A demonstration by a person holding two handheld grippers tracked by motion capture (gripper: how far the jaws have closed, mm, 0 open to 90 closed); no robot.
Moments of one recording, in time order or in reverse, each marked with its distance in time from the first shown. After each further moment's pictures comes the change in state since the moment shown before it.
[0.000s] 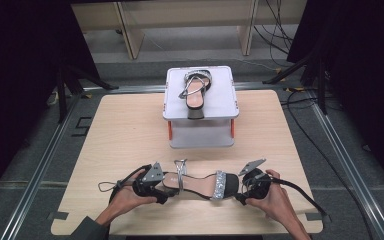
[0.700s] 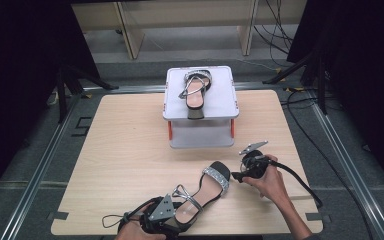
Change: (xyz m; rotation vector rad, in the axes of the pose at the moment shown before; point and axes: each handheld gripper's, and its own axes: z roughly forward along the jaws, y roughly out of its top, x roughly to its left) left arm -0.090 -0.001 -0.009 -0.039 -0.063 0.013; right arm -0.040 0.028 0.012 -0.076 -0.030 0.144
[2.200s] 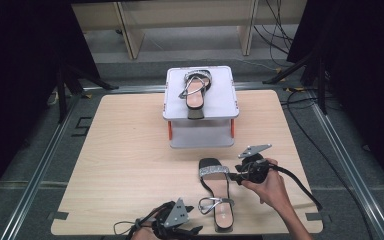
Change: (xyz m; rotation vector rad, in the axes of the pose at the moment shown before) left arm -0.023 0.020 0.011 0.018 0.059 0.001; right arm 0.027 0.001 -0.029 -0.119 0.080 -0.057
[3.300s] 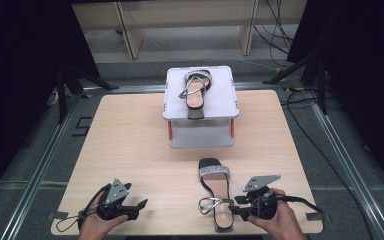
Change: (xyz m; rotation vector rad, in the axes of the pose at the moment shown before) left arm 0.090 -0.076 -0.078 0.013 0.334 -0.247; right arm 0.062 -0.048 -0.038 0.031 0.142 -0.024
